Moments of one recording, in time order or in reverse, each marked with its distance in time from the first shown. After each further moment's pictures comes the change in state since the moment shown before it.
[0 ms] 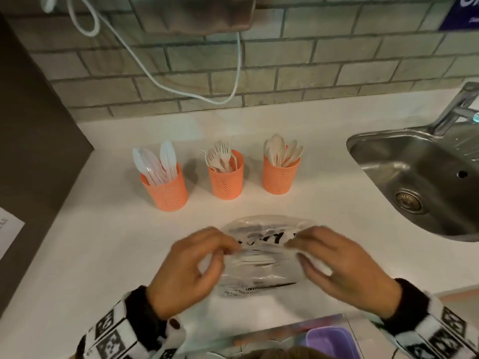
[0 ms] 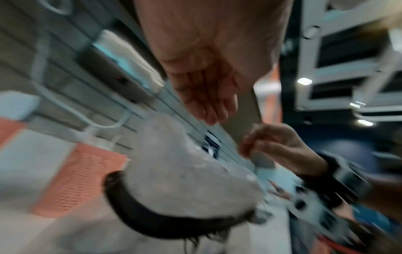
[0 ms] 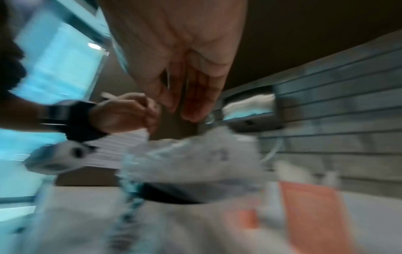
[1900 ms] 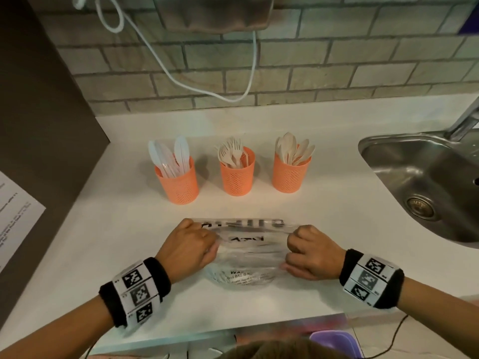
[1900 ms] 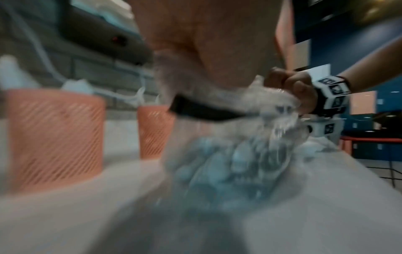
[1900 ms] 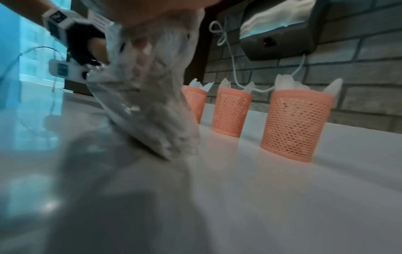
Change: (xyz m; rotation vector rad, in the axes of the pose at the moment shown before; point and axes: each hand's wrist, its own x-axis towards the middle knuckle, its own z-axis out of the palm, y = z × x) left_hand -0.013 -0.074 0.004 0.847 -0.418 0.039; right_hand 0.012 0.055 0.076 -0.197 0.117 -0.546
